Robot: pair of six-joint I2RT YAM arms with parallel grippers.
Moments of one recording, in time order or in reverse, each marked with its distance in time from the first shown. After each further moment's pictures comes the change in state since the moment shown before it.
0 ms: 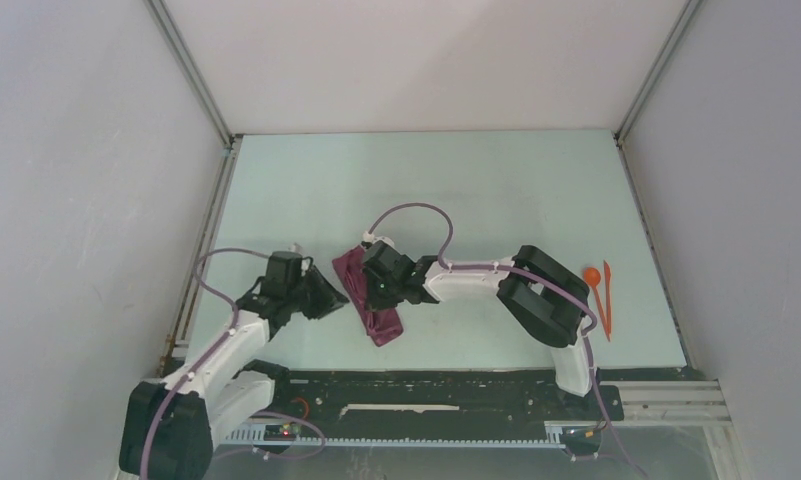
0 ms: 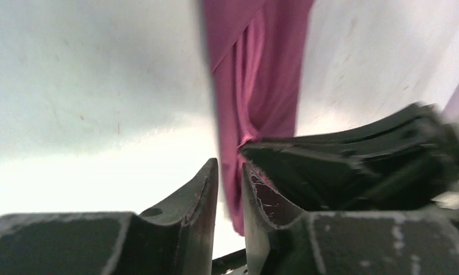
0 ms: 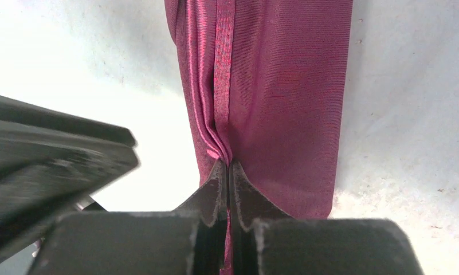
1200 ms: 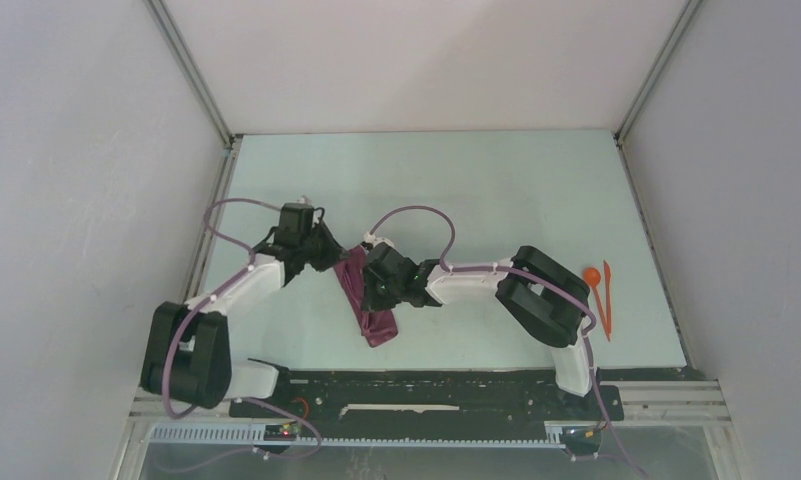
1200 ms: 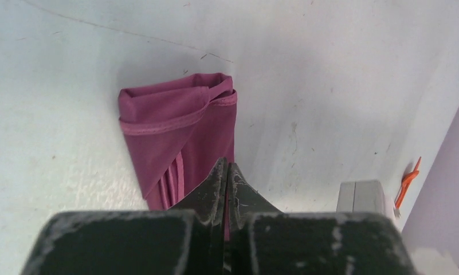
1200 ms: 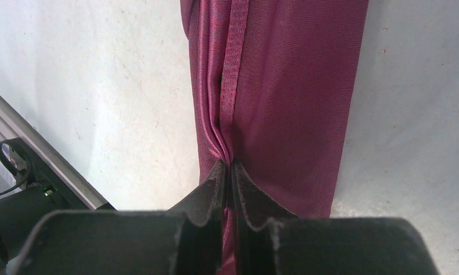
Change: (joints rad) left arm 0.037 0.330 0.344 0.083 -0.107 0.084; right arm 0.000 -0.002 -0.050 0.116 -0.035 0.019
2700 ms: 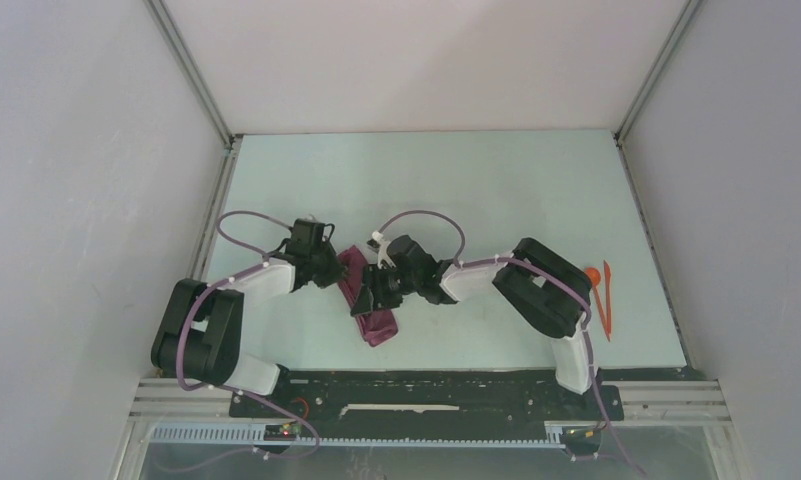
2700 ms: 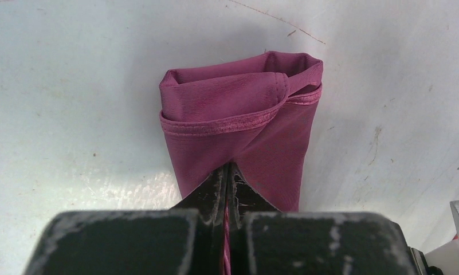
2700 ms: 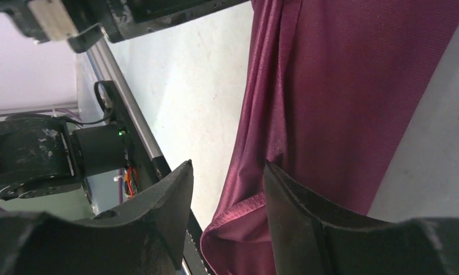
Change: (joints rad) left arm -0.027 0.153 -0.068 0.075 -0.088 0.027; right arm -0.097 0.007 -0.121 0.305 -0.402 0.013
